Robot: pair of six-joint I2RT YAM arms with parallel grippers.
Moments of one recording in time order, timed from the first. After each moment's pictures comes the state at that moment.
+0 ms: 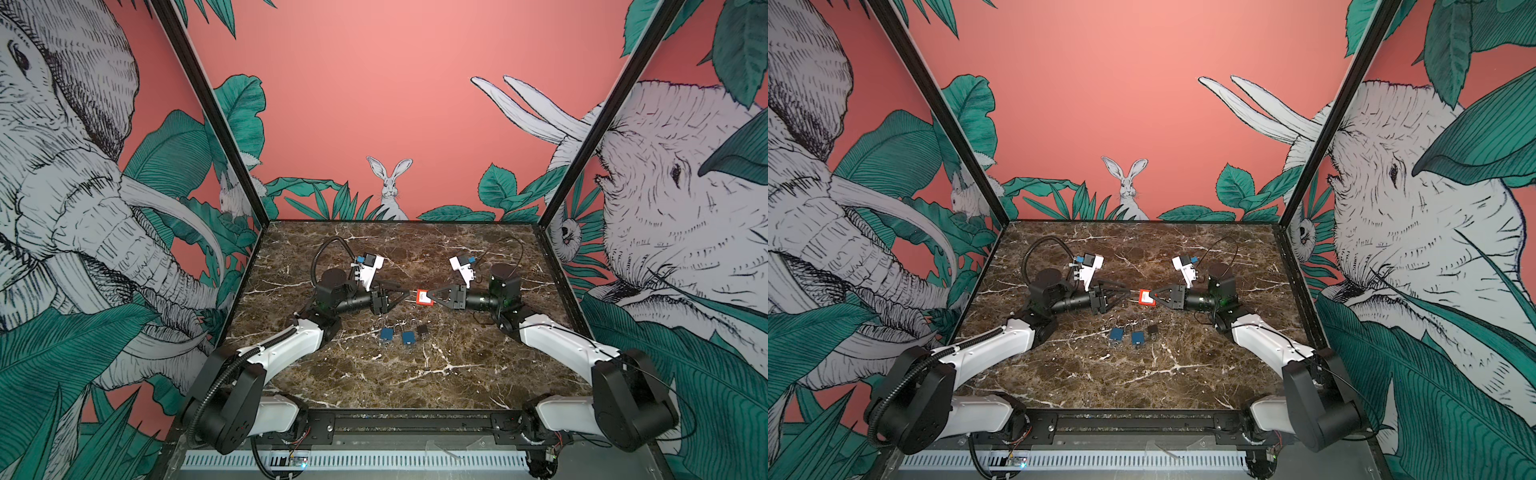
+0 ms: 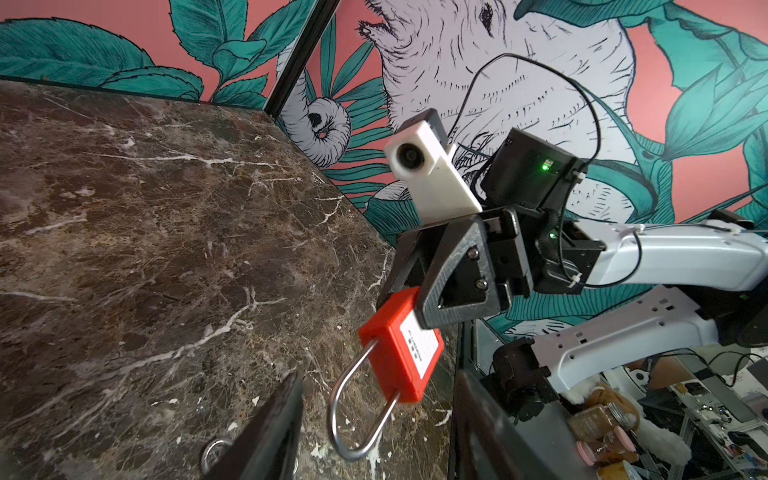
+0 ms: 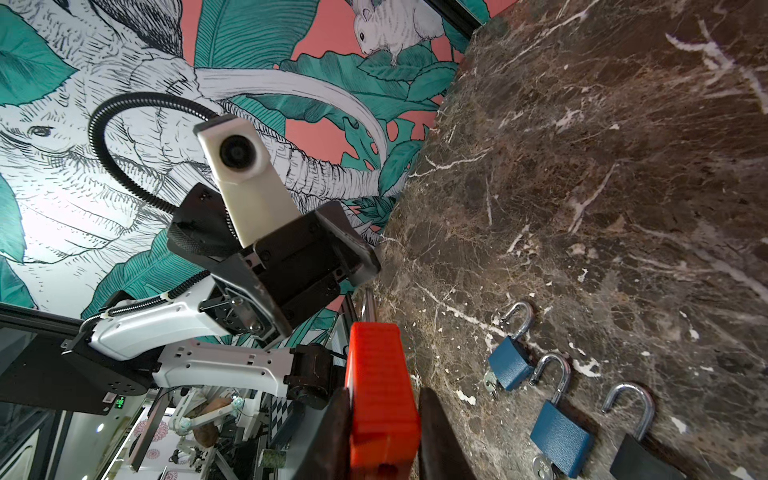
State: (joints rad) left arm -0.51 1.32 0.62 0.59 0.82 -0.58; right arm 0.39 1.31 0.67 0.38 -0.97 0.79
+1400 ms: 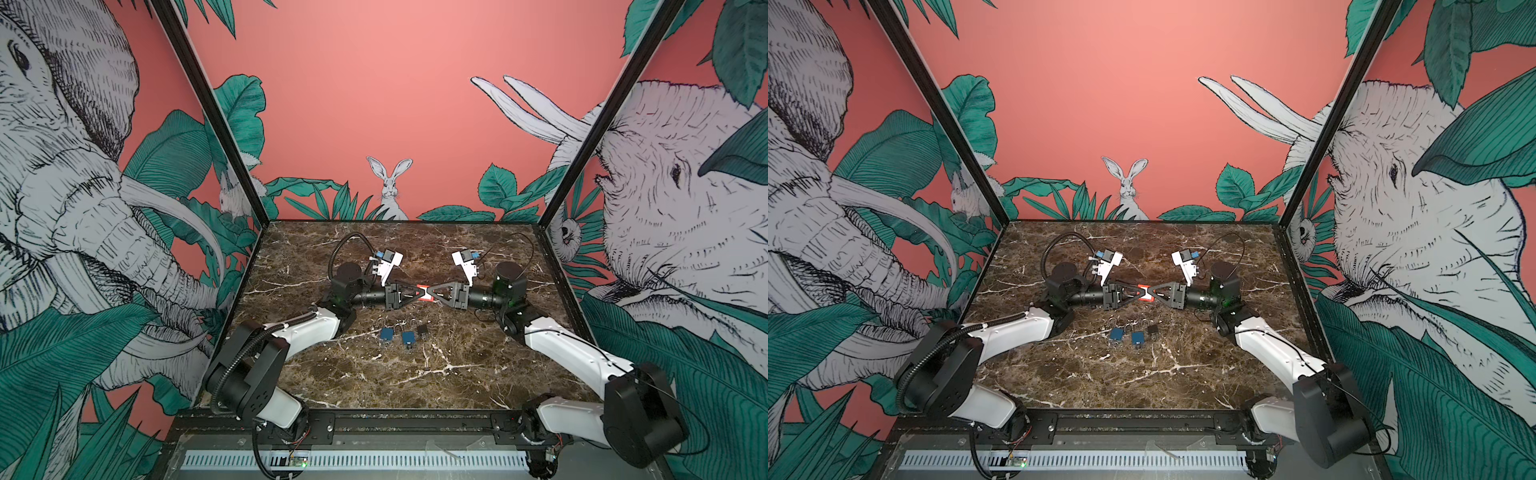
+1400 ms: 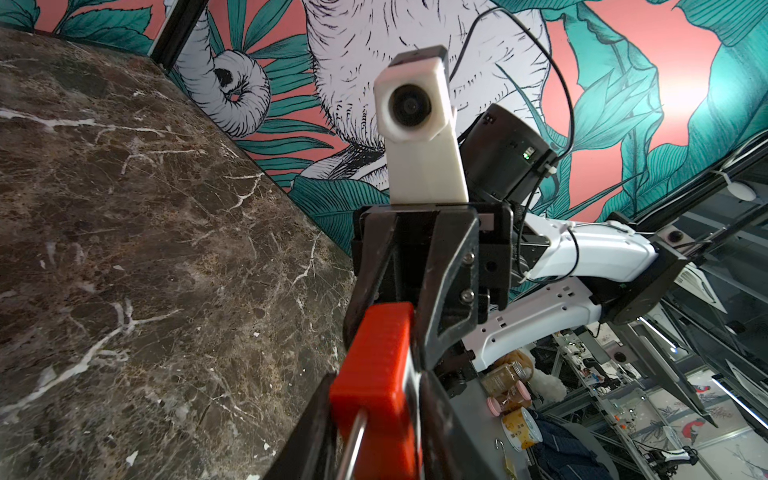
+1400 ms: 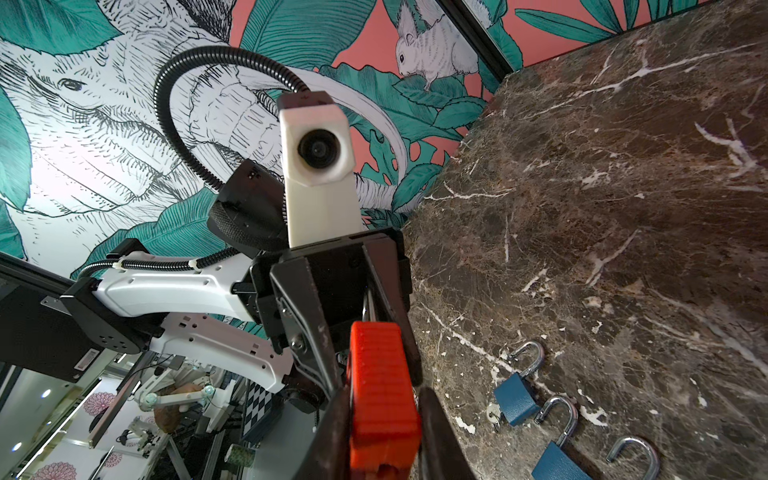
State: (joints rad) left arm -0.59 1.50 0.73 0.76 0.97 -0.77; right arm 0.41 1.25 0.69 0.37 -0.95 0.68
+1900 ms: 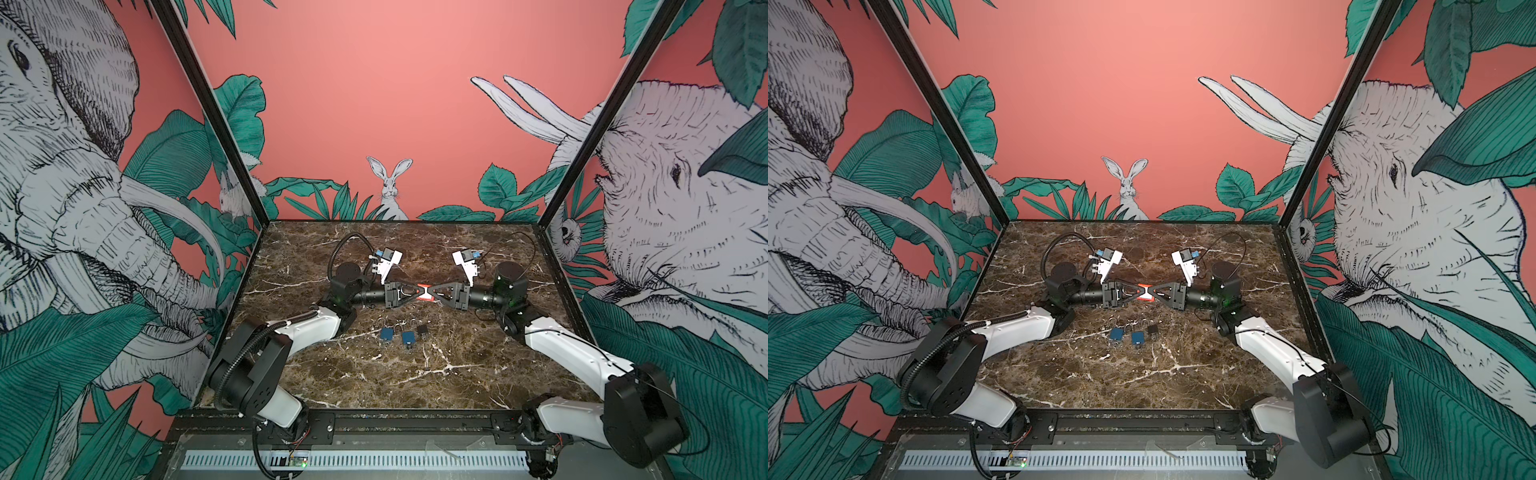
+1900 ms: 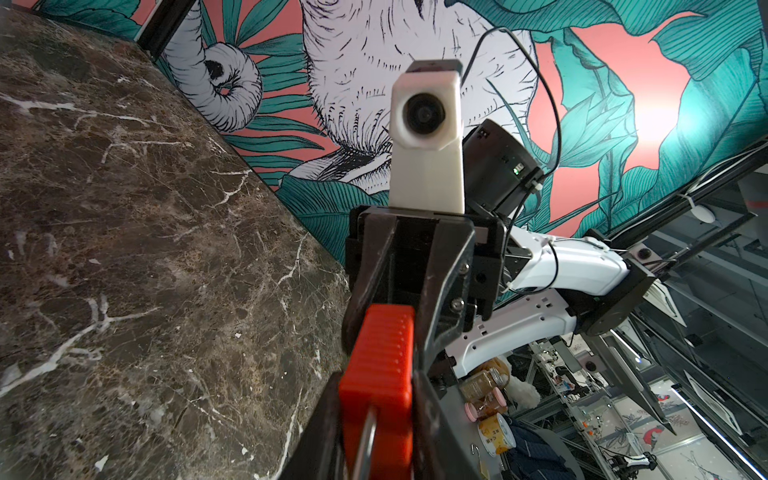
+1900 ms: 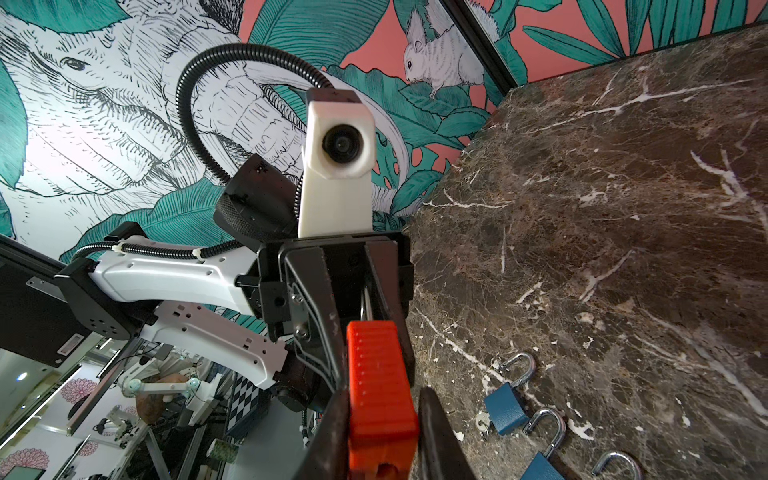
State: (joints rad) left arm -0.58 1.52 0.73 0.83 0.98 -0.86; right arm 0.41 1.25 0.69 0.39 -0.94 0.66
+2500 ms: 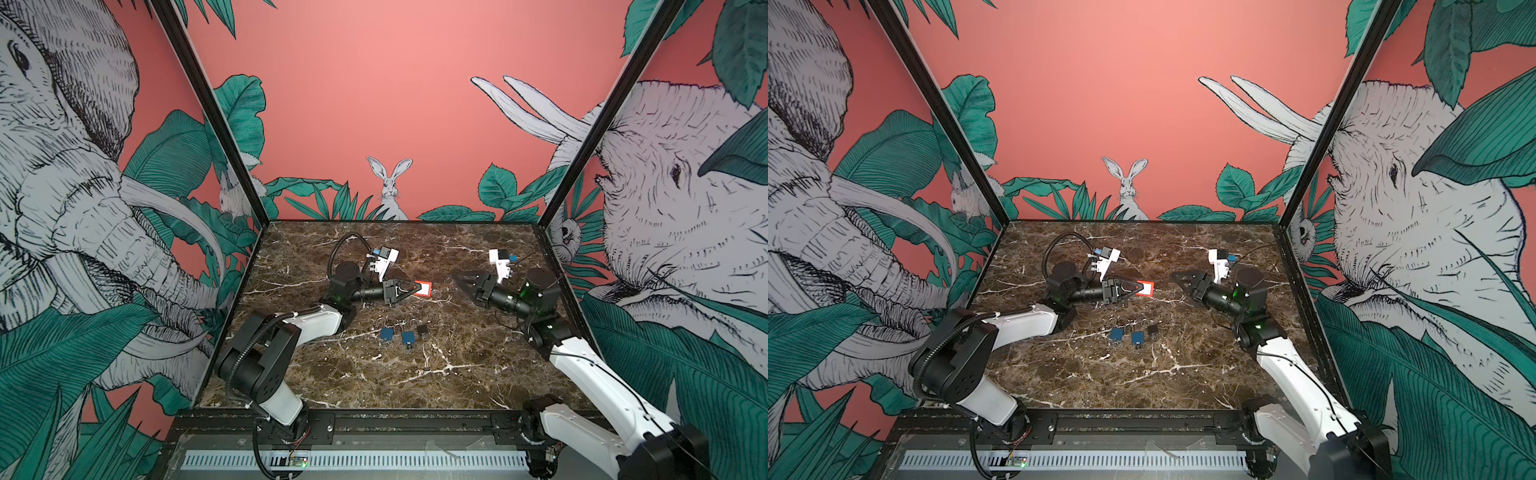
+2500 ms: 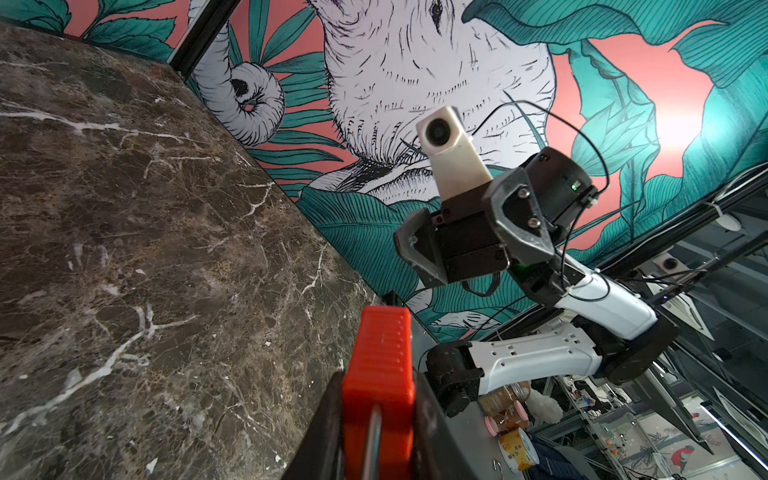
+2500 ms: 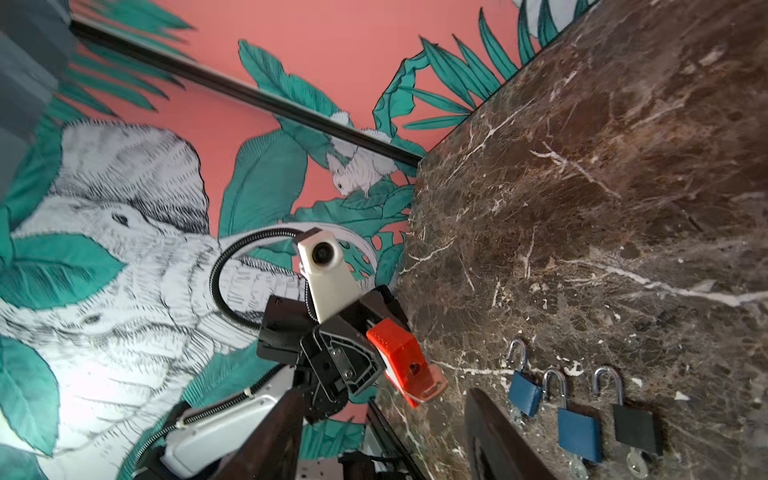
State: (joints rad) left arm -0.55 1.59 0.74 0.90 0.98 -0.85; right arm 0.29 0.95 0.61 0.16 -0.68 1.16
